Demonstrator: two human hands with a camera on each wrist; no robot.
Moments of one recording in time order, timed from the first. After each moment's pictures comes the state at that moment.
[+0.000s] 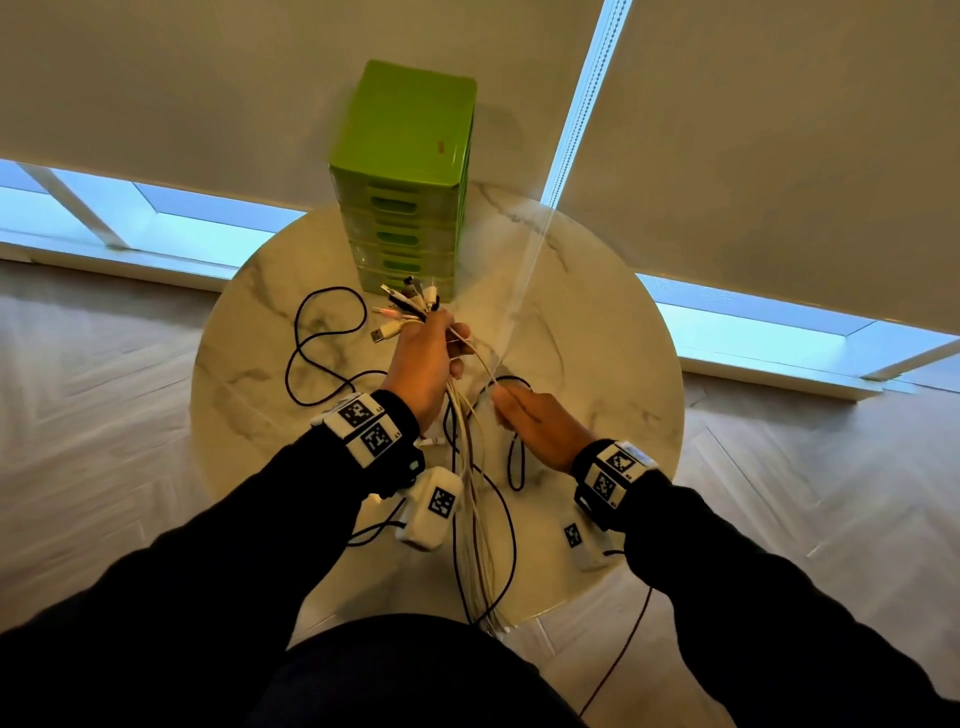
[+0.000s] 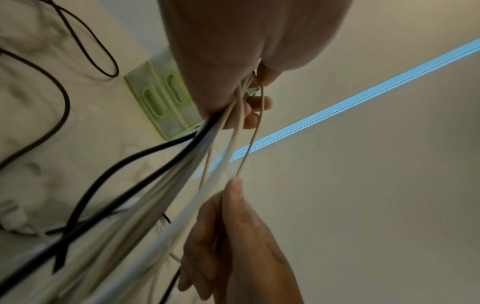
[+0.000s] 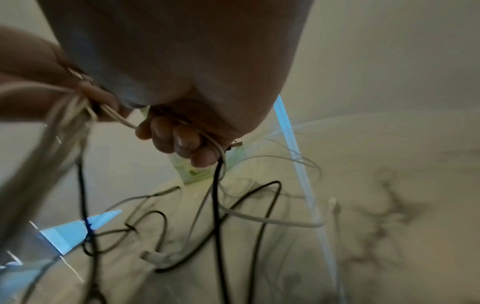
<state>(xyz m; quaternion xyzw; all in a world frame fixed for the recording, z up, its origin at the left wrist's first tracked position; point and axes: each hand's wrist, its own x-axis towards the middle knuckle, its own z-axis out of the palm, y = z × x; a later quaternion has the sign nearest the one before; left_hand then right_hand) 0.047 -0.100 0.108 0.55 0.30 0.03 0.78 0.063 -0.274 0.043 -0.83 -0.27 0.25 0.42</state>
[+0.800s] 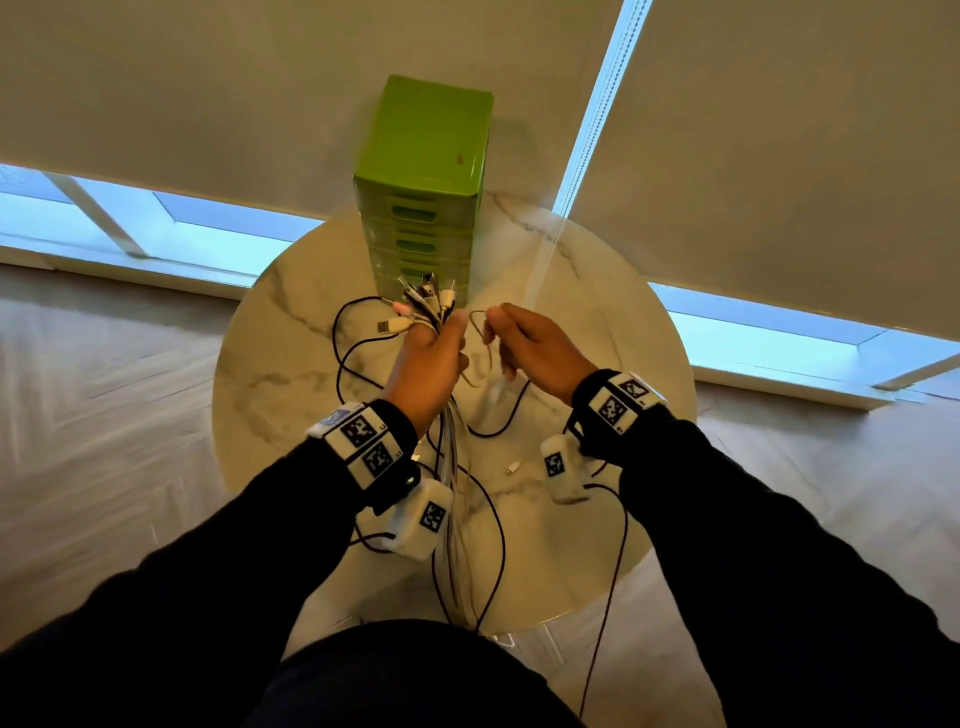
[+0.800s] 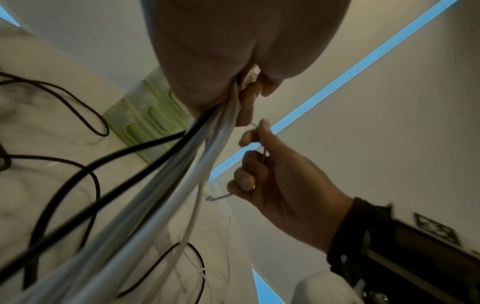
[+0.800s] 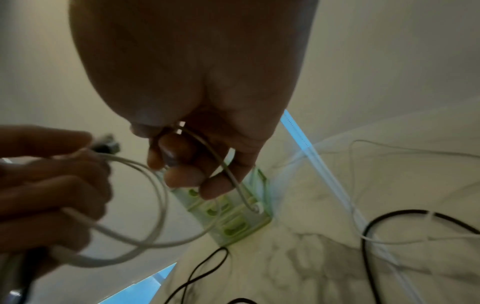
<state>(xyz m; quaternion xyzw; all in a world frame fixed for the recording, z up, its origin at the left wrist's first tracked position) 0.026 -0.079 0.121 0.66 0.20 0.02 0.73 0.109 -0.222 0.105 -0.83 -0.25 0.19 0.46</state>
